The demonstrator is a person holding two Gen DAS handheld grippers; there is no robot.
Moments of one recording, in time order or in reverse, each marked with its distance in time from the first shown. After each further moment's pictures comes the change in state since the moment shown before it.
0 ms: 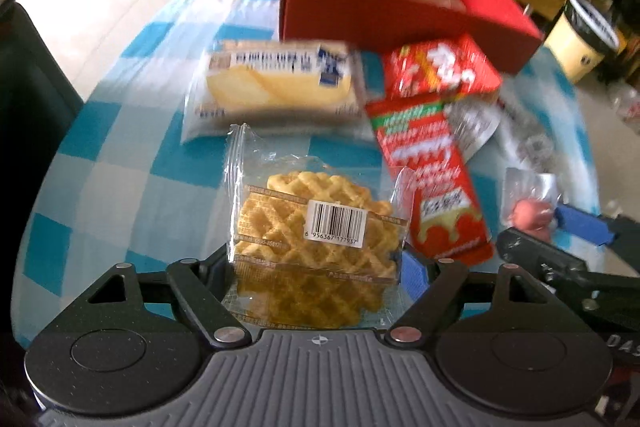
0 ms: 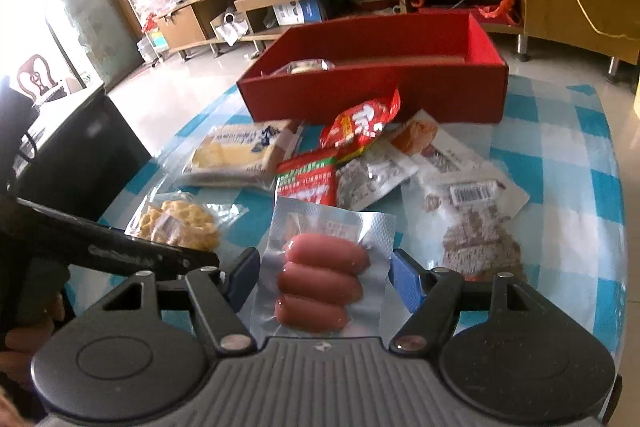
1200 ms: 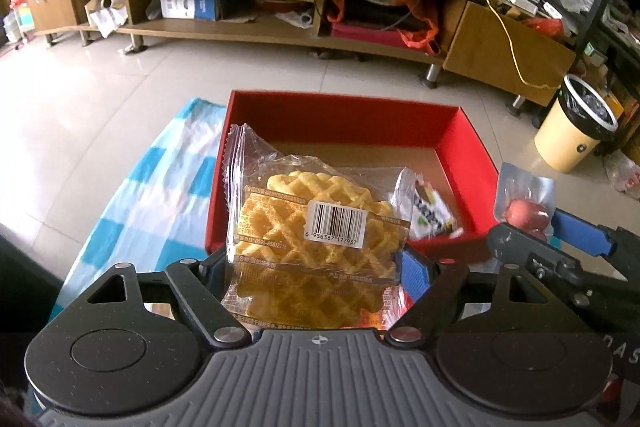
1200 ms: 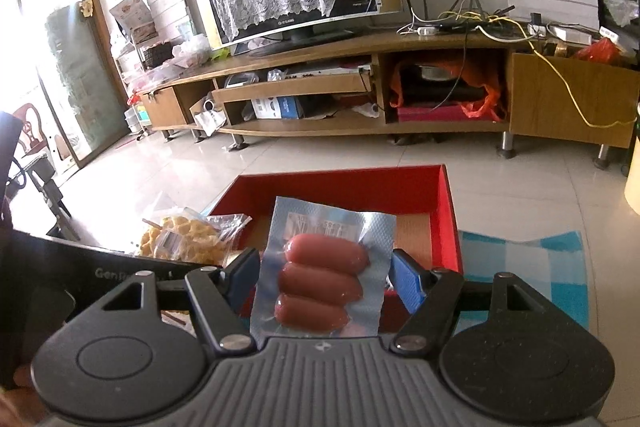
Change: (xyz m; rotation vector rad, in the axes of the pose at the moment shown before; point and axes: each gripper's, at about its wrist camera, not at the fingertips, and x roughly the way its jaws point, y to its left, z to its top) left arm -0.004 -0.056 0.142 0.014 -0.230 0.016; right arm 0.018 -0.051 0.137 -0.014 -0.228 -0.038
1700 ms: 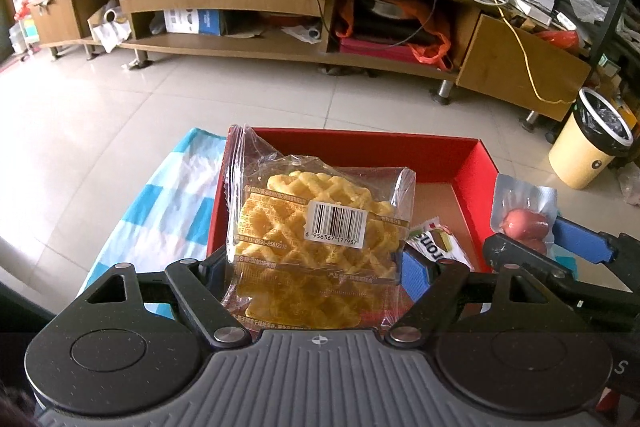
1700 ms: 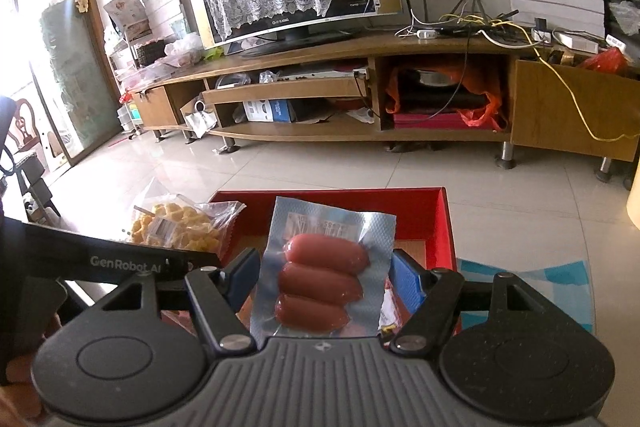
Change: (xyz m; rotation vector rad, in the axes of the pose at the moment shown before) left arm 0.026 0.000 0.030 0.004 -0.027 0.037; right arm 0.038 -0.010 0.023 -0.020 0.005 -0.021
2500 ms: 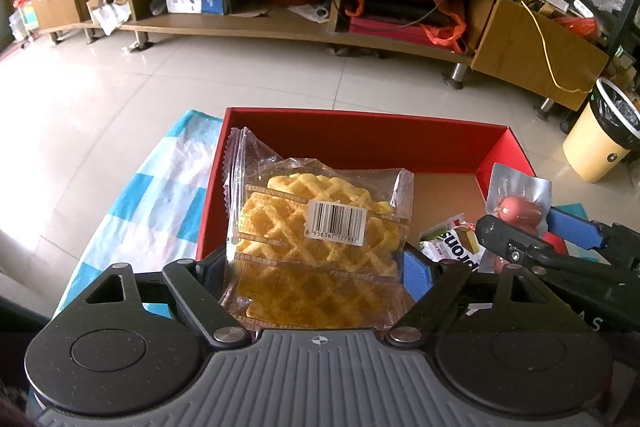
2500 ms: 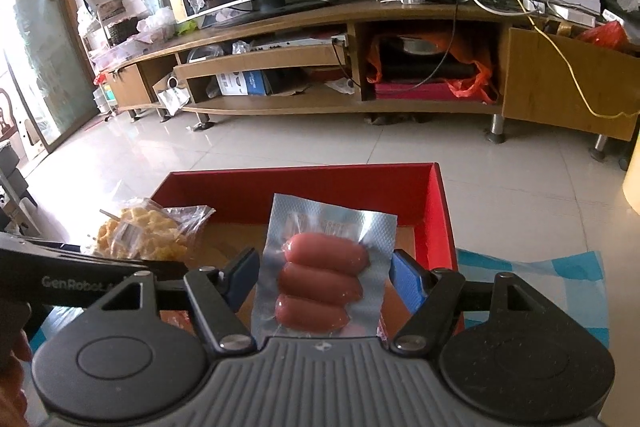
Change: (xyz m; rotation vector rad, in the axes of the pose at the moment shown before) left arm 0.035 0.005 0.005 -0.006 0.058 0.021; right arm 0.055 -0.016 0.004 0.025 0.087 -0.054
